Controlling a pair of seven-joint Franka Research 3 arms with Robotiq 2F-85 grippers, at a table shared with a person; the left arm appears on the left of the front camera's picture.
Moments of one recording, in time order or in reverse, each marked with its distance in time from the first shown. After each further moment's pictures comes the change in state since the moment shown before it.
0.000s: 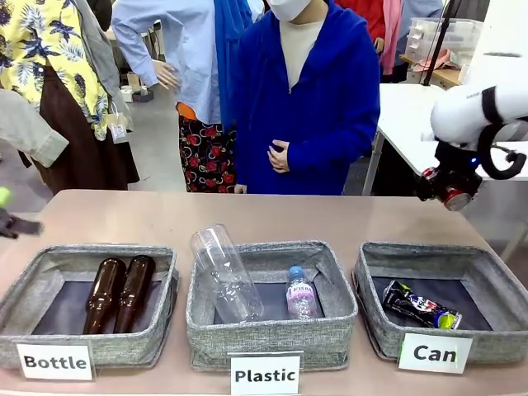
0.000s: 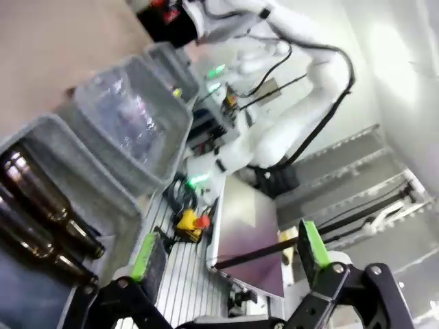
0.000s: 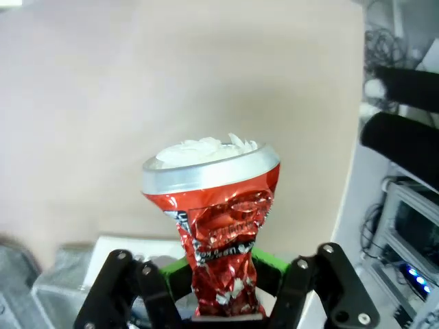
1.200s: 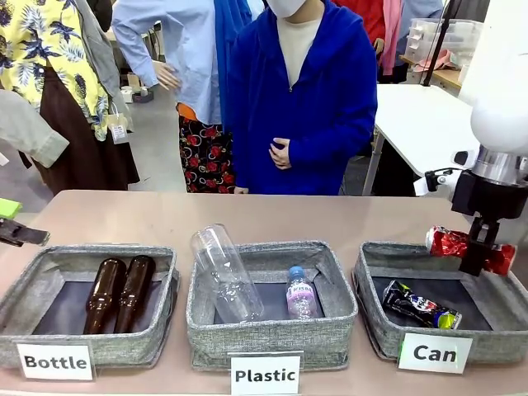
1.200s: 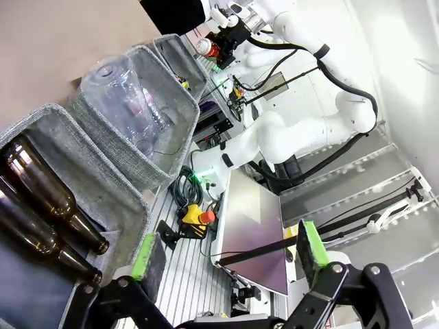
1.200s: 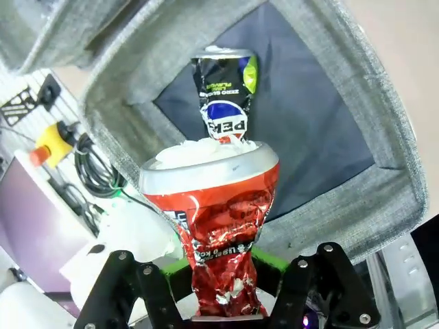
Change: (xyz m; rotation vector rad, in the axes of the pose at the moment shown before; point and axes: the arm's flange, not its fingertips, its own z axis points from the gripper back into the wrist) left arm -0.002 0.003 -0.003 0.016 0.011 0.000; right arm -0.192 0.067 0.032 0.238 0.246 0.824
